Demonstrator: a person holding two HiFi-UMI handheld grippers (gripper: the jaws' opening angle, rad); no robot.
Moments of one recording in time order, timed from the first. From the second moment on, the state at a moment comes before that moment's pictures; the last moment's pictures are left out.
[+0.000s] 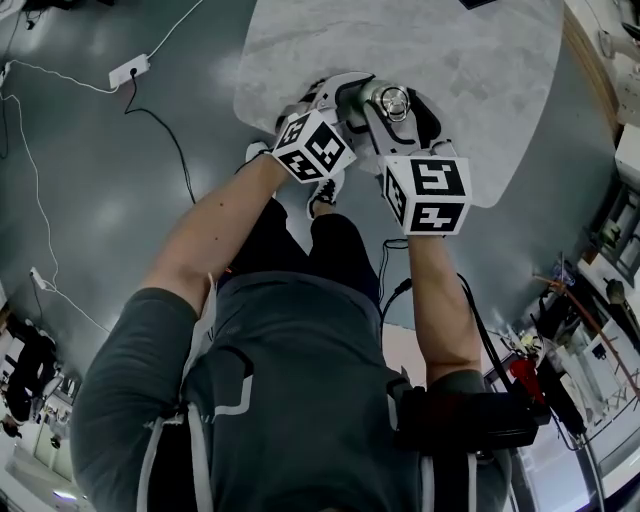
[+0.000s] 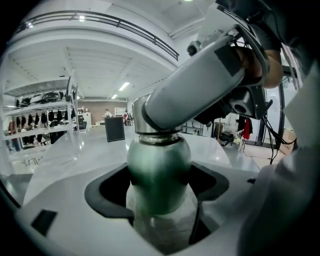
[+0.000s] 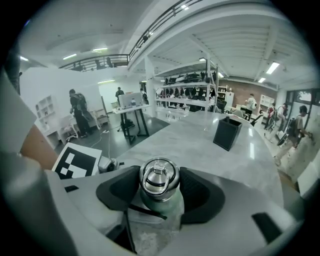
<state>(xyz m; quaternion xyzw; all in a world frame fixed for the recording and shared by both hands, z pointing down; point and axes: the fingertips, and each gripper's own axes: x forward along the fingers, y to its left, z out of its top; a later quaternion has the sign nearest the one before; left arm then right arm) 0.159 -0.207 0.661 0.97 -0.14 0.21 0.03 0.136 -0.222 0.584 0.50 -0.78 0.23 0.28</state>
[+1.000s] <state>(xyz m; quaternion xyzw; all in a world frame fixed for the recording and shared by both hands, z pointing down) 0.161 -0.206 0.657 0.97 -0.13 0.22 0.02 0.126 -0.212 0.567 0.26 -0.90 0.07 0.34</state>
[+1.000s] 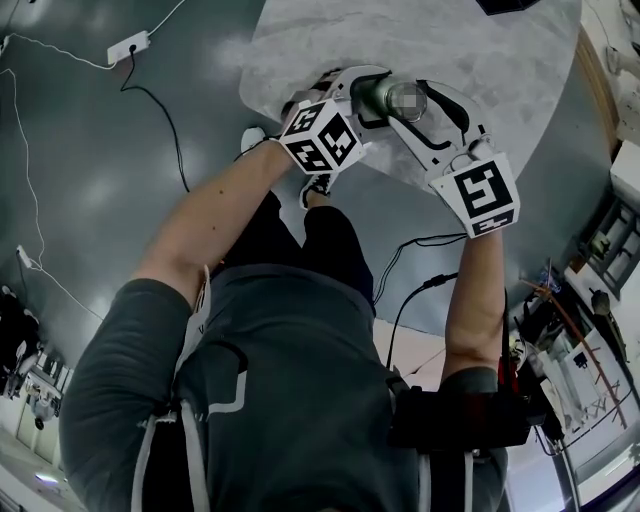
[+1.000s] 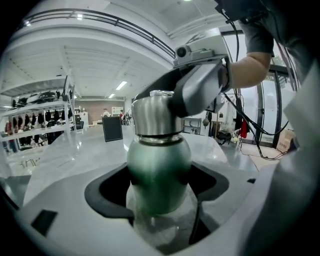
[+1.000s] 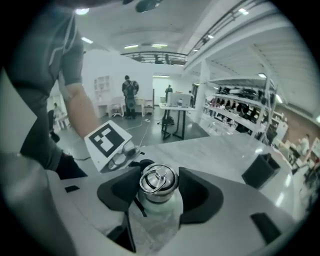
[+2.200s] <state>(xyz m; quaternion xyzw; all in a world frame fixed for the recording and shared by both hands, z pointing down) 0.132 -0.140 0.542 0.98 0.06 0.19 0.04 0.097 -0.153 0.466 0.18 -0.97 0.08 0.14</state>
